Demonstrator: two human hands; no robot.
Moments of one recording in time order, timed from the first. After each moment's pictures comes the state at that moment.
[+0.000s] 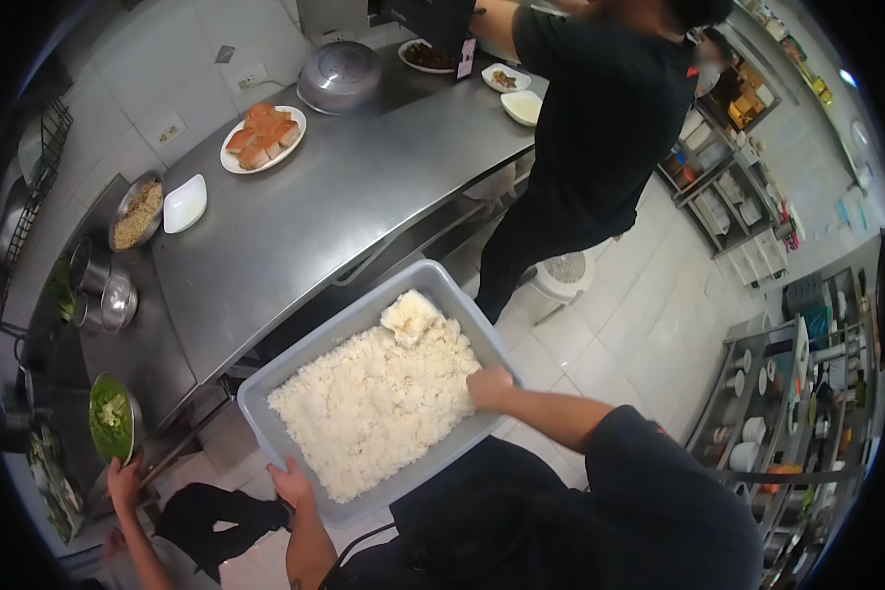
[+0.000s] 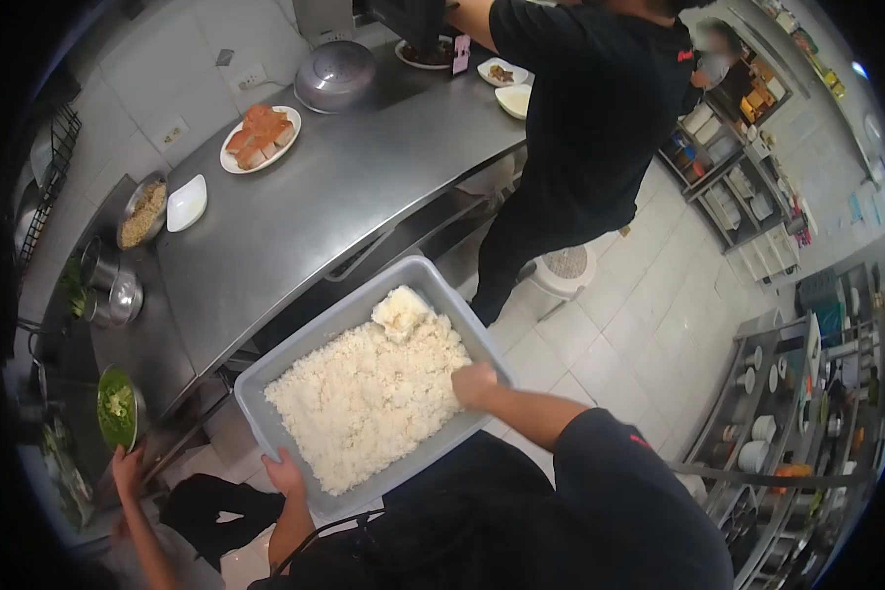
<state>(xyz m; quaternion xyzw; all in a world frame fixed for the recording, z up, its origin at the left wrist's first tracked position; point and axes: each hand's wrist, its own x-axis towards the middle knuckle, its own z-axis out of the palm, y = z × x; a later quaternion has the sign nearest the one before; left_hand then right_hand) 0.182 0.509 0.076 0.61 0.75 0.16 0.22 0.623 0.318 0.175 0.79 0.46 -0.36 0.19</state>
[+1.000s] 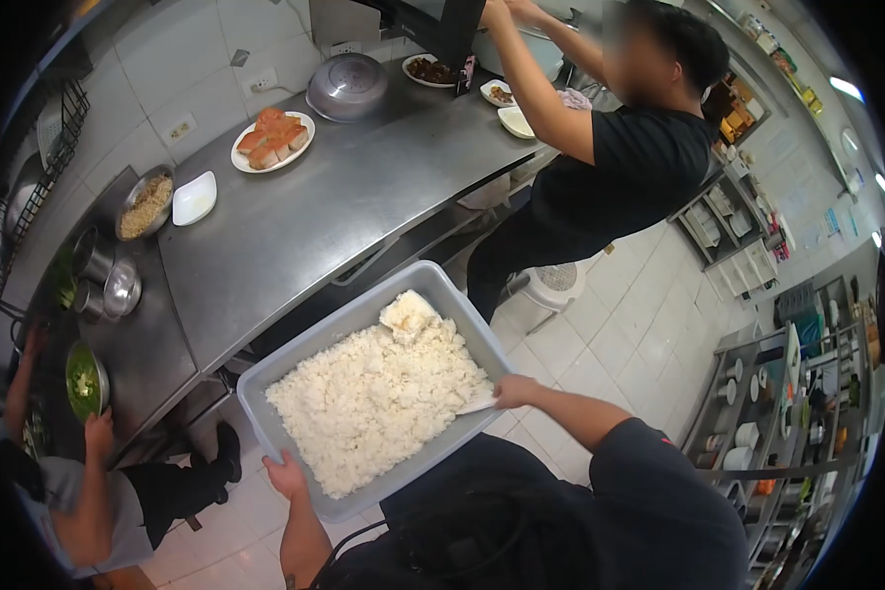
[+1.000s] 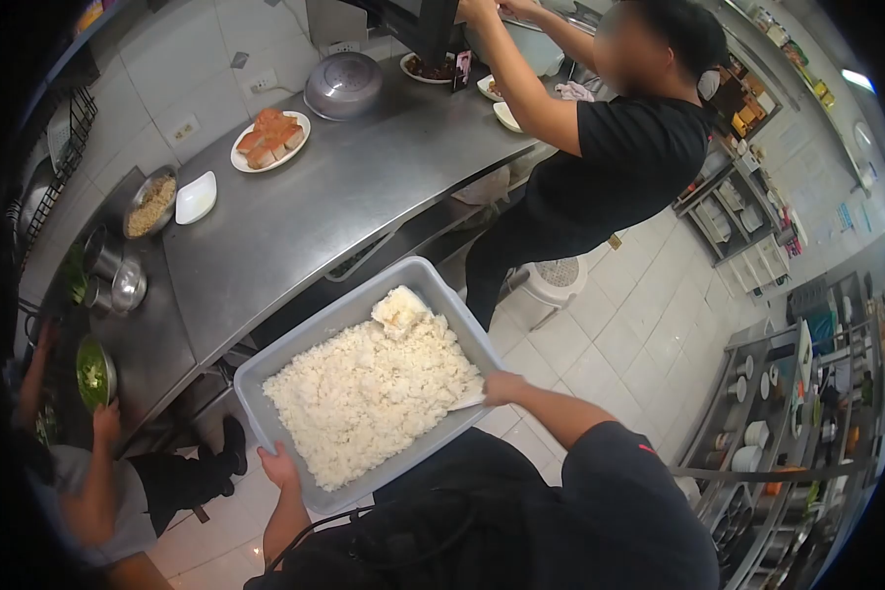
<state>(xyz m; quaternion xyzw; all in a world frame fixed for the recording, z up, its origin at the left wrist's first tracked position) 0.182 0.504 0.082 0.59 0.75 0.16 0.25 0.659 0.230 0.141 0.80 0.42 -0.42 0.11</state>
